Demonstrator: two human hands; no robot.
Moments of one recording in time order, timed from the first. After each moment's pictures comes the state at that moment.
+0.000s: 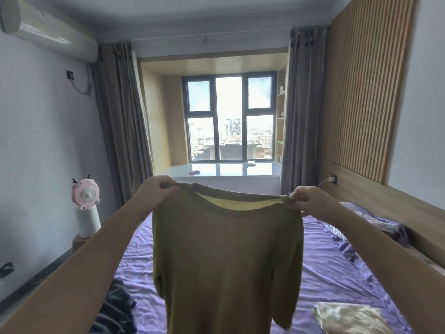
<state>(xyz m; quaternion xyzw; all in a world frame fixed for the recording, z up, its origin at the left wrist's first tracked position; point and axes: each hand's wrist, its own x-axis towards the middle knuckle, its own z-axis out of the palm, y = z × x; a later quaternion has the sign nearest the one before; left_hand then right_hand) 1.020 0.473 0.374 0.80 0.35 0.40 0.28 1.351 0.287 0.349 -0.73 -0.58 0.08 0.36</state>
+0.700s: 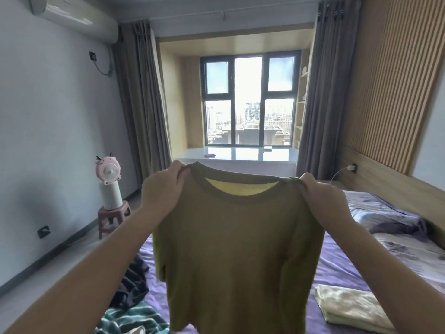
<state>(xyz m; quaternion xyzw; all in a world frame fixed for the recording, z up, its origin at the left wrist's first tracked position) 1.034 0.417 0.328 0.78 0.38 0.48 -0.12 1.338 0.252 0.314 -0.76 -0.56 -0.26 0.20</state>
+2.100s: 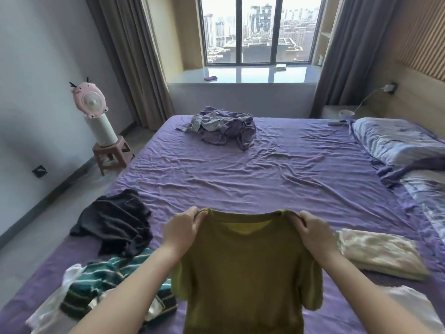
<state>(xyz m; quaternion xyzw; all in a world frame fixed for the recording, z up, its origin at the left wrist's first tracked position) 1.060 0.516 0.058 0.82 0.52 0.19 0.13 1.341 0.375 0.055 -0.82 -0.46 0.14 0.32</state>
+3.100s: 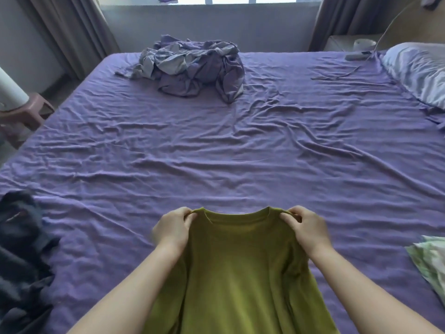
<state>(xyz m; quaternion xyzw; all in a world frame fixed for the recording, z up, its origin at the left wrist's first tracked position) 1.197 0.785 -0.240 0.77 0.60 0.09 0.20 1.443 0.633 -0.238 -0.87 -0.32 0.22 0.29</state>
